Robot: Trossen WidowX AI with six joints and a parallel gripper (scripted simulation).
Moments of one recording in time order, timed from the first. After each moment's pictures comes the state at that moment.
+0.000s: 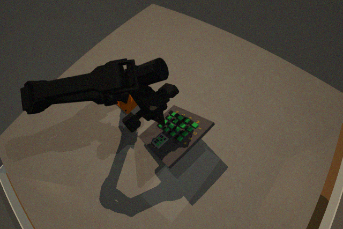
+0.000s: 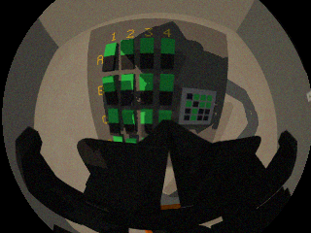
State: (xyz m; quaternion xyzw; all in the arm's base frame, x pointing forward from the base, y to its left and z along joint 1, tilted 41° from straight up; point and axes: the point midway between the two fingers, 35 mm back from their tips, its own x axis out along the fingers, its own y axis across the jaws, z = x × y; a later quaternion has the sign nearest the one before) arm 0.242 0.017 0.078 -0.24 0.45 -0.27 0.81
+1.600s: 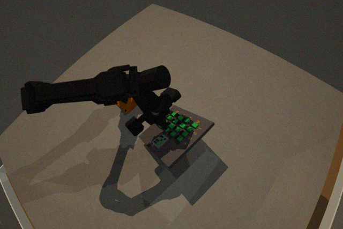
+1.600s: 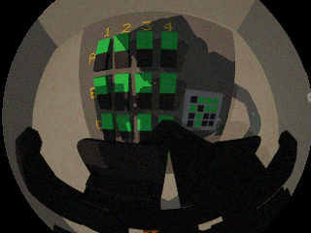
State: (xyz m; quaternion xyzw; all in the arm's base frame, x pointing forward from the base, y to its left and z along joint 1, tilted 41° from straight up) arm 0.249 0.005 0.068 -0.24 0.45 -0.27 0.81
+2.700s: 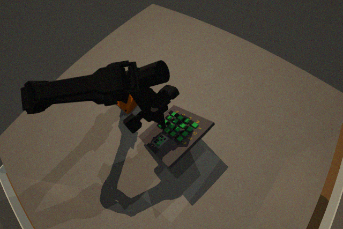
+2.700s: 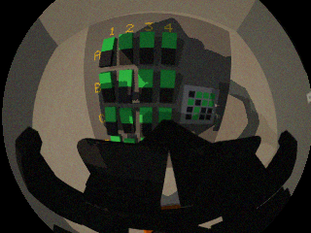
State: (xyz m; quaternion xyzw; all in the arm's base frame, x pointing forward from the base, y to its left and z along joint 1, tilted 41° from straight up) arm 0.242 0.012 0.073 -0.24 0.46 -0.28 0.81
